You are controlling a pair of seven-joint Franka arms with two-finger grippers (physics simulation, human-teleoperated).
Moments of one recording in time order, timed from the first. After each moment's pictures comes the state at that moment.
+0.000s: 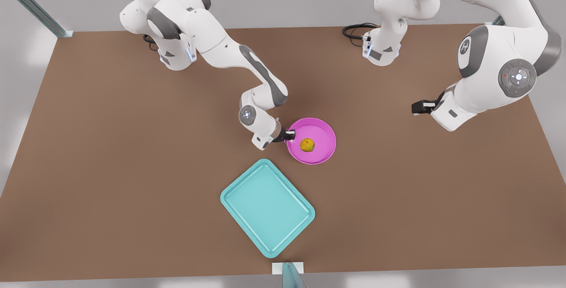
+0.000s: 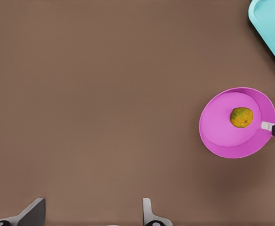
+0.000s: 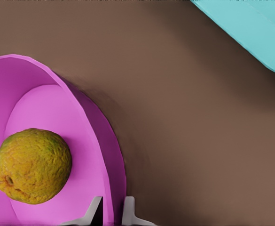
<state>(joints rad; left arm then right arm) -0.20 0.22 0.07 -1.34 -0.02 1.30 -0.11 0.80 0.75 0.02 -1.70 0.77 2.65 0.17</state>
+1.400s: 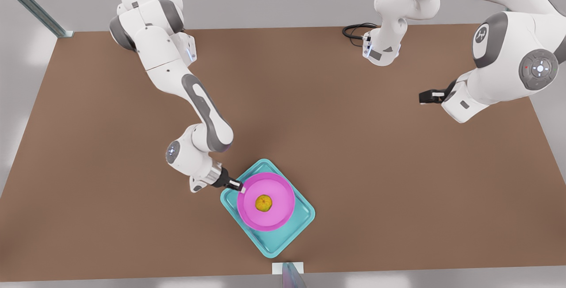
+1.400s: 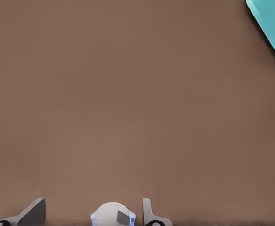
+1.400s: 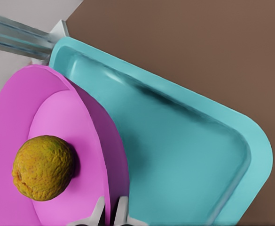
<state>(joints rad) -0.20 0.25 0.10 -1.22 -0.06 1.13 -0.10 0.40 0.74 0.03 -1.56 0.82 2.59 0.15</state>
